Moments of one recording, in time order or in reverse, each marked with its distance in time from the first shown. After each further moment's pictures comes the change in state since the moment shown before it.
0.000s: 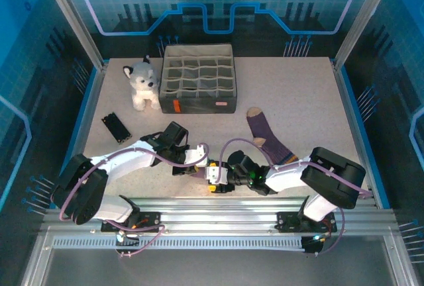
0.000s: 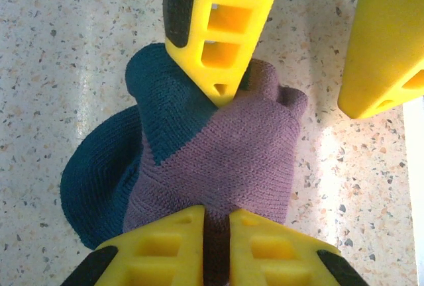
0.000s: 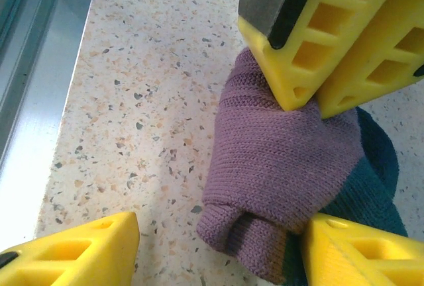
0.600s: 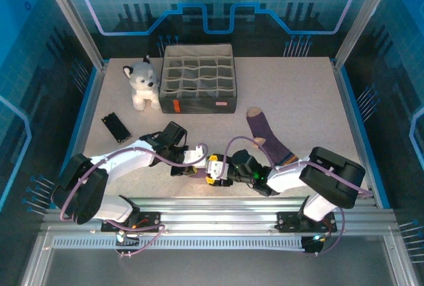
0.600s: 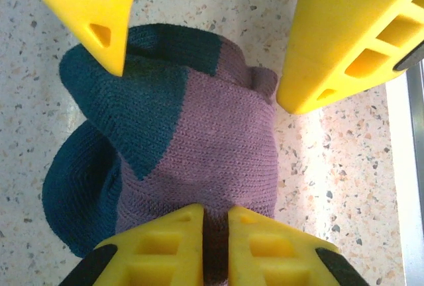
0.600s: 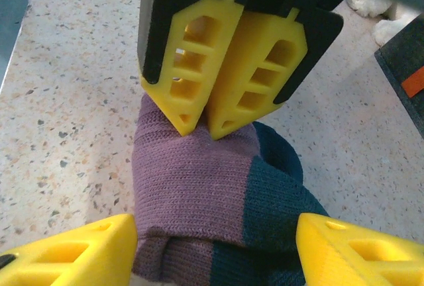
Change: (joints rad) left arm 0.017 0.002 0.000 -0.032 0.026 0.033; right arm -0.013 0.021 -0.033 0.206 0.081 0.004
